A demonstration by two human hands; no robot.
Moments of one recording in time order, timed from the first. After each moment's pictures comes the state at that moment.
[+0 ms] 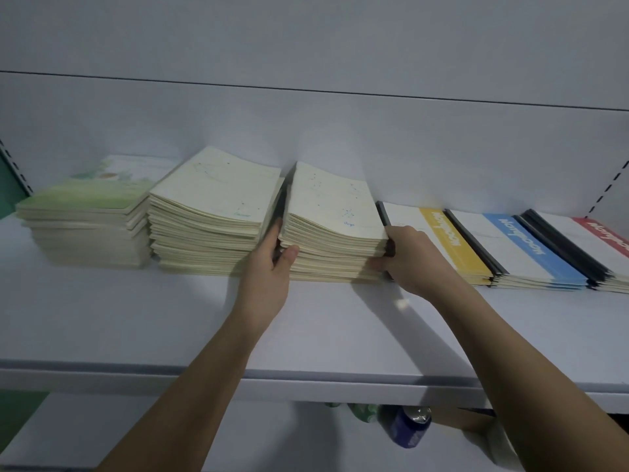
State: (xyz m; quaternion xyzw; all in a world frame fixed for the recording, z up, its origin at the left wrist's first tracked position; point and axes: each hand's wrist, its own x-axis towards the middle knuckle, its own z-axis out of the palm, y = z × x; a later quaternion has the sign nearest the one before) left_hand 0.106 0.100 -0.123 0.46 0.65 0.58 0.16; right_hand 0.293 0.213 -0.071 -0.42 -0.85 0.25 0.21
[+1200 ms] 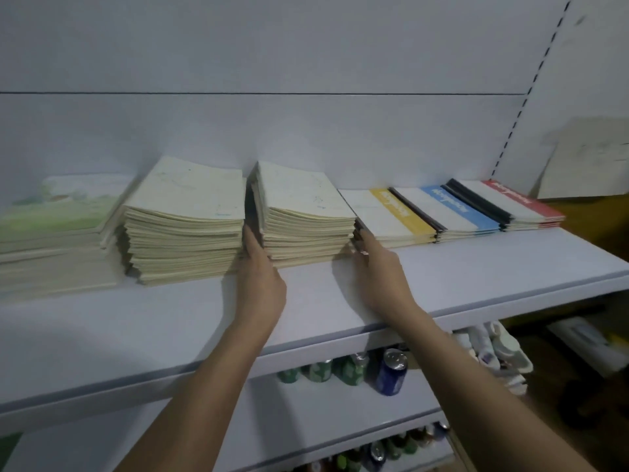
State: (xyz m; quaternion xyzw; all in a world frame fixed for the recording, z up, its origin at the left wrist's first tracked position) left_hand 0.125 0.075 -0.119 0.48 0.75 0.45 0.09; right_hand 0.294 0.146 -0.127 -0.50 -0.75 0.24 0.38
